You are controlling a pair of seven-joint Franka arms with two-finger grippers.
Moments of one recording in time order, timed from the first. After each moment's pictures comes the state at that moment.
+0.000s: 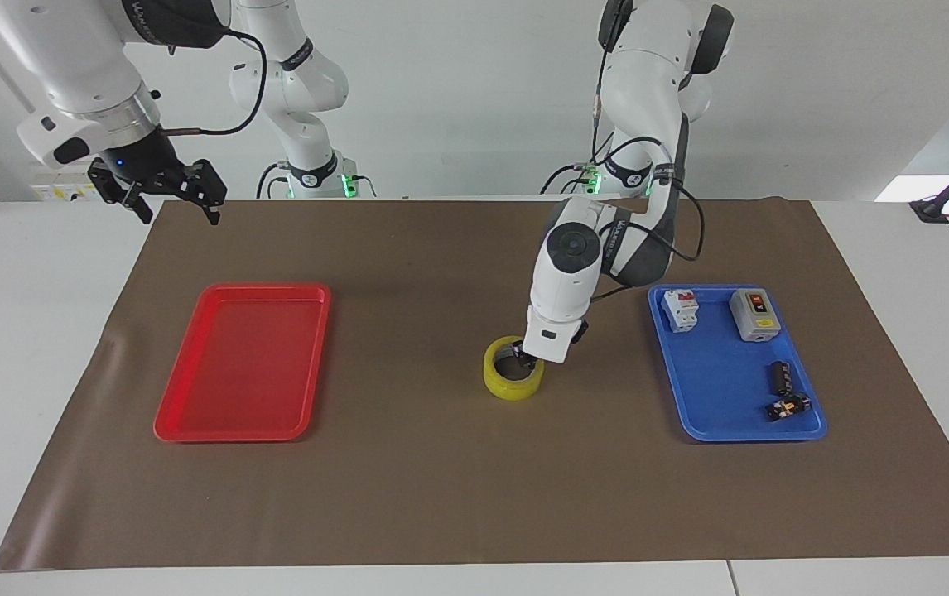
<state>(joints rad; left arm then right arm) -0.53 0.44 0.05 -1.58 -0.02 1.98 -0.86 0.04 -0.02 -0.04 -1.58 -0.04 1.50 -0.01</state>
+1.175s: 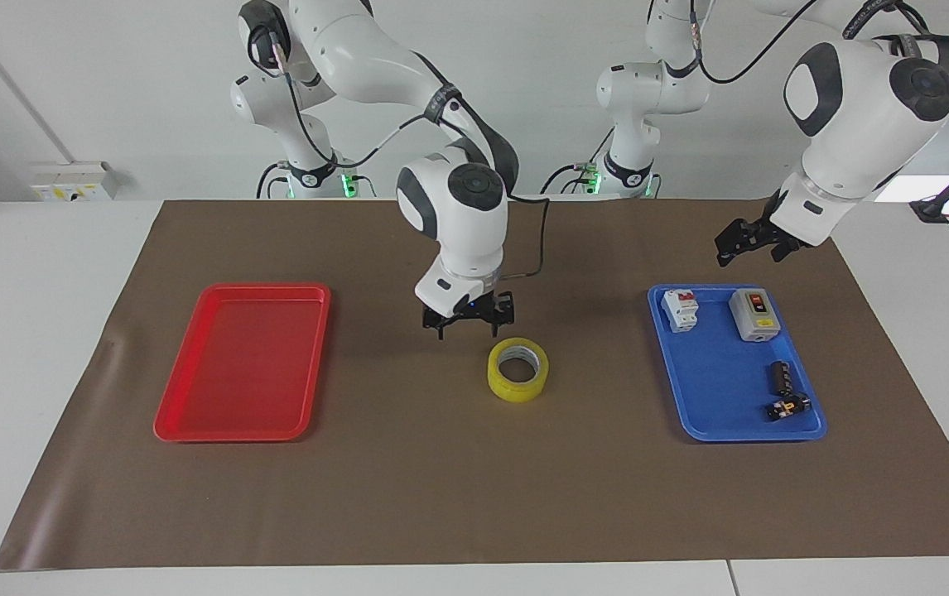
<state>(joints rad) -0.08 0.04 0.01 -1.67 -0.02 1.57 -0.07 0.61 0.56 -0.04 -1.43 -0.03 2.05 0.57</state>
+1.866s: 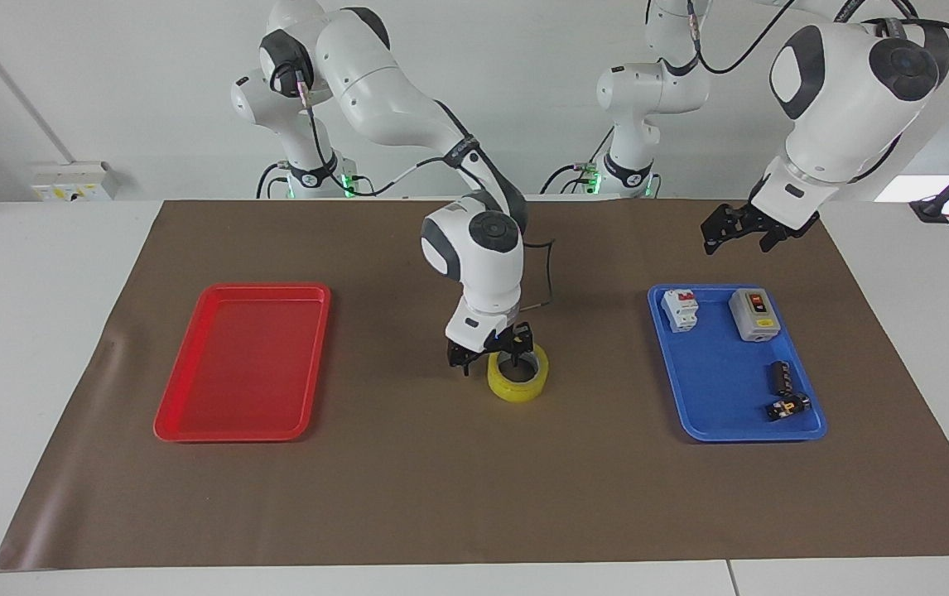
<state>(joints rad) -0.07 0.02 -0.04 -1.68 -0.02 1.57 -0.07 0.64 0.66 -0.03 -1.47 -0.04 2.23 0.43</state>
